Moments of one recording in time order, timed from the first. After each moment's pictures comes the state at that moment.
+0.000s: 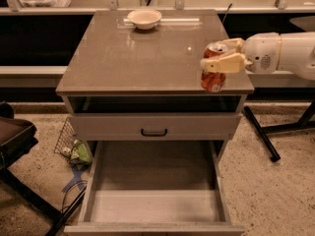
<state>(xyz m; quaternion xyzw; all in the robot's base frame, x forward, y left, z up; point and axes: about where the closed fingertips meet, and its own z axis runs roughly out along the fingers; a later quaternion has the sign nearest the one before) 0.606 -0.143 0.930 -0.44 0.65 0.35 0.51</state>
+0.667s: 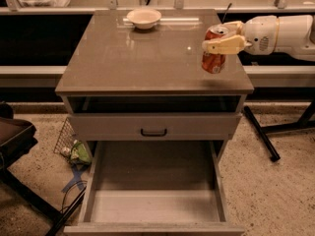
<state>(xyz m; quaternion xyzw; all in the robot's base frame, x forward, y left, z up) 0.661 -0.159 0.951 -0.45 0.63 0.35 0.53</state>
